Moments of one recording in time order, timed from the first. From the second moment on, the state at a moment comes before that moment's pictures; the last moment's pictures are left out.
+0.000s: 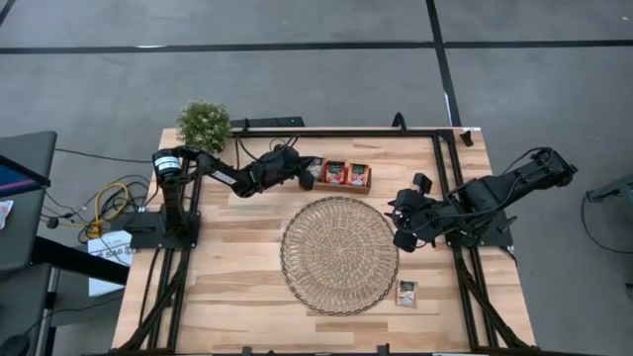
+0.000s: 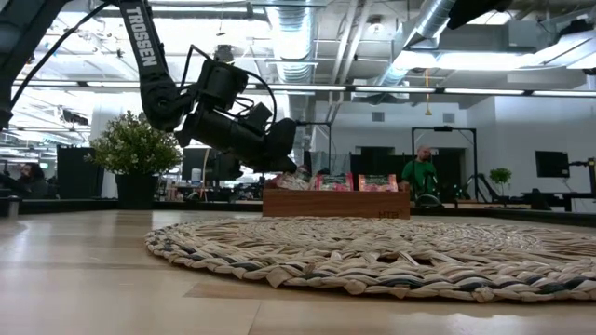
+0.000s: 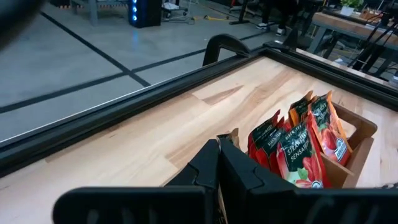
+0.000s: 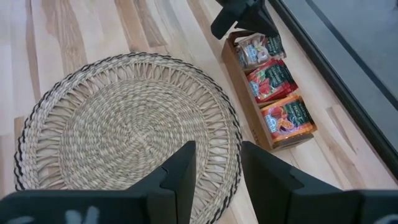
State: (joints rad) left arm 0.39 1.90 0.71 0.97 -0.24 -0.25; right arm 0.44 1.16 1.21 -1.06 0.57 0.54
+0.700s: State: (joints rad) left arm 0.39 1.90 0.71 0.97 -0.24 -0.25; right arm 0.44 1.16 1.21 -1.06 0.58 0.55
